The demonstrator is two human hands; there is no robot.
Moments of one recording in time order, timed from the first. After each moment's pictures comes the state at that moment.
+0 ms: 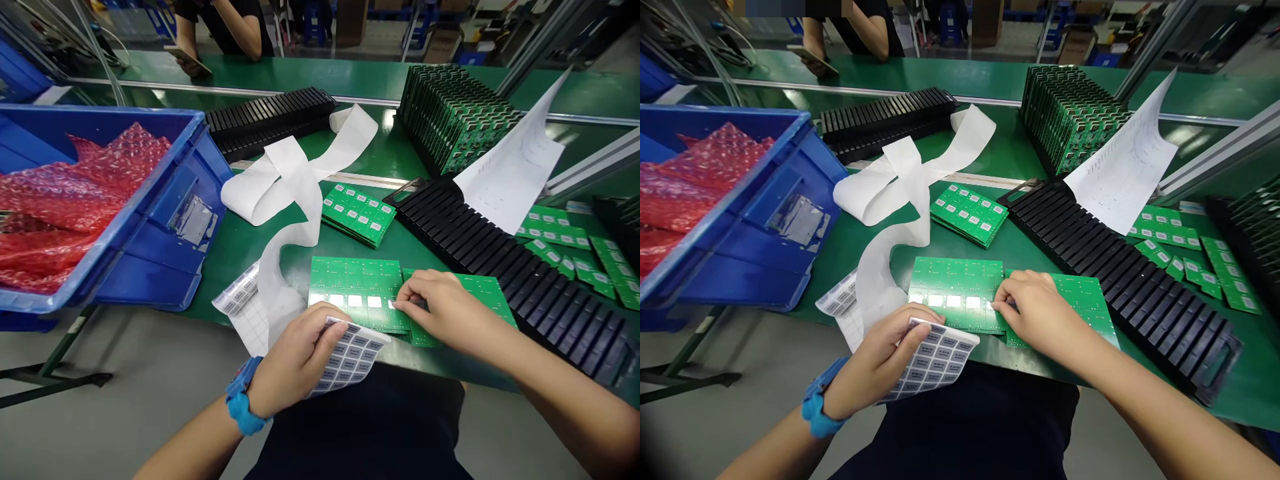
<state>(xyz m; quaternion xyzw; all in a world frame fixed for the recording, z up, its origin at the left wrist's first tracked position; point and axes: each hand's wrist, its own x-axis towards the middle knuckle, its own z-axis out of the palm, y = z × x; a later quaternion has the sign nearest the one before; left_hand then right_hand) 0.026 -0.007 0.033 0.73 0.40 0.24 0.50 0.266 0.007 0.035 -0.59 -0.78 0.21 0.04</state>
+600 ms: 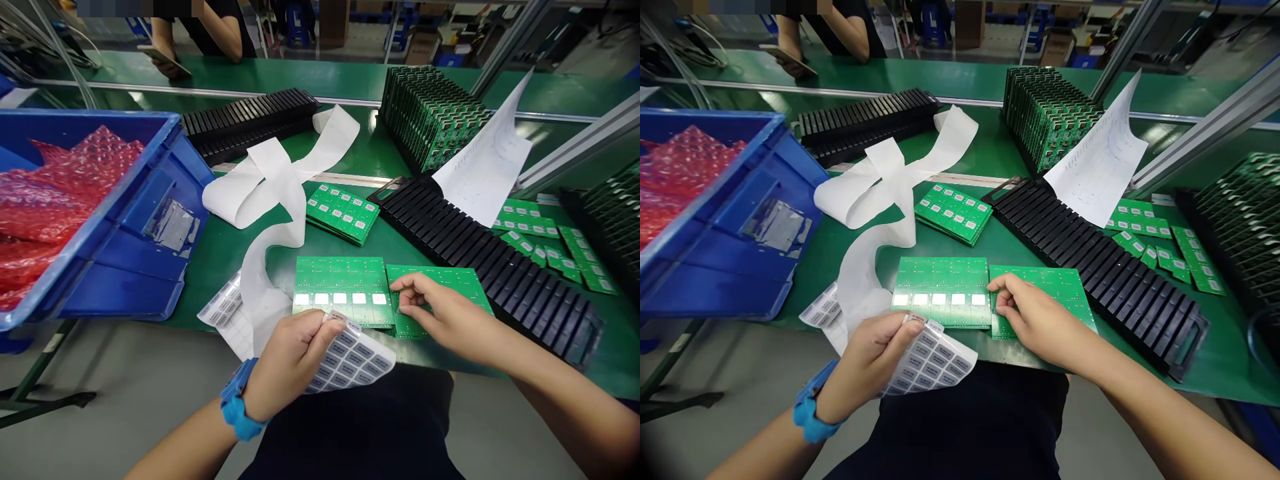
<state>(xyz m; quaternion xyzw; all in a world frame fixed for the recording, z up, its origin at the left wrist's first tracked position) 0.040 -0.009 0.033 0.74 0.45 0.22 0.46 0.289 -0.014 0.034 -0.59 -0.71 0.36 0.11</state>
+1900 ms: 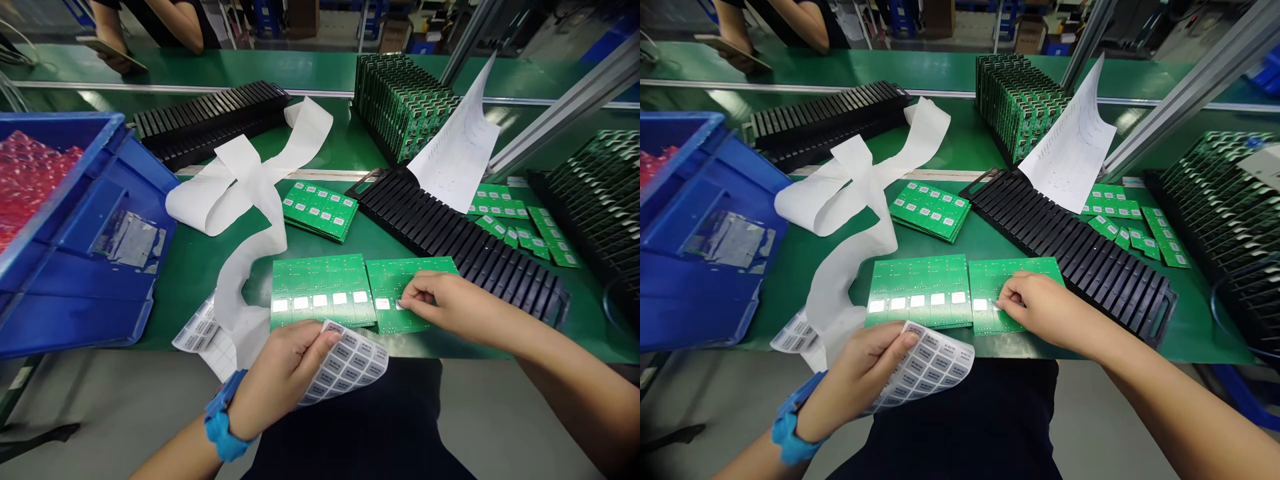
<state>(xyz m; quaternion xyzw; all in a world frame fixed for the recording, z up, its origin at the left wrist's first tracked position) 0.053 -0.006 0.033 0.76 0.41 0.14 0.48 0.319 -0.012 0.045 -0.64 -0.70 0.32 0.03</state>
